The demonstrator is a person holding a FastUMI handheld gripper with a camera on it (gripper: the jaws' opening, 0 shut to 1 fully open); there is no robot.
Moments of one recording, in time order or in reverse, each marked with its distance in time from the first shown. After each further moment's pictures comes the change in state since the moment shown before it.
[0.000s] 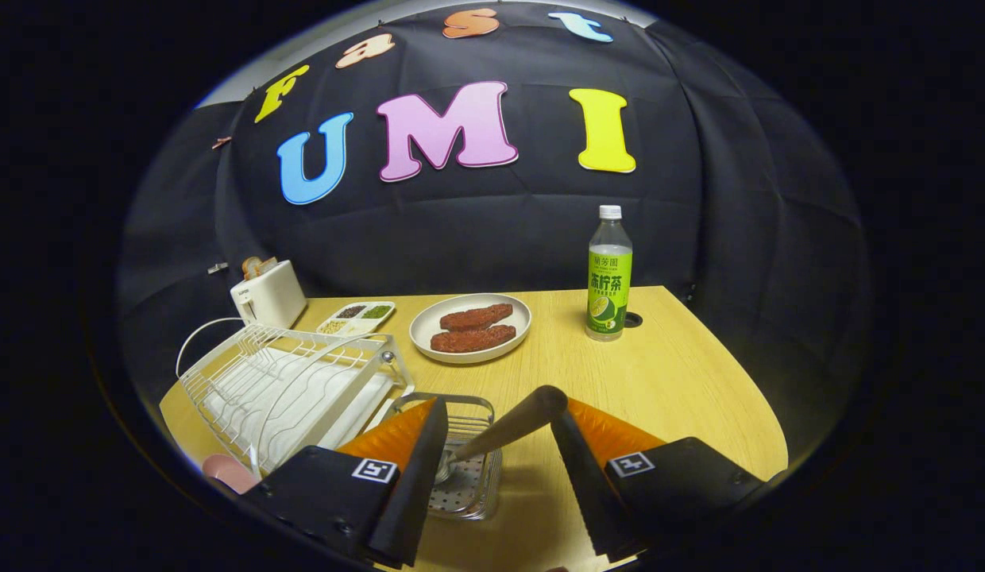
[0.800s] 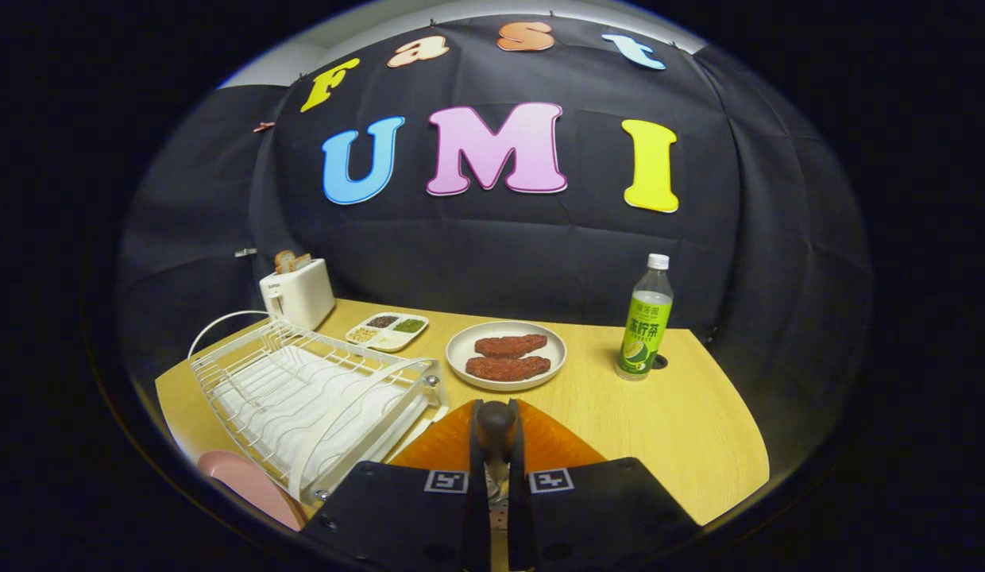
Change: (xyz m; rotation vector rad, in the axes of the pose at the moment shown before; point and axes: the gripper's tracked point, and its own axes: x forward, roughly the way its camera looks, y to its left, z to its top) arm -0.012 0.053 0.028 -0.104 -0.047 0.100
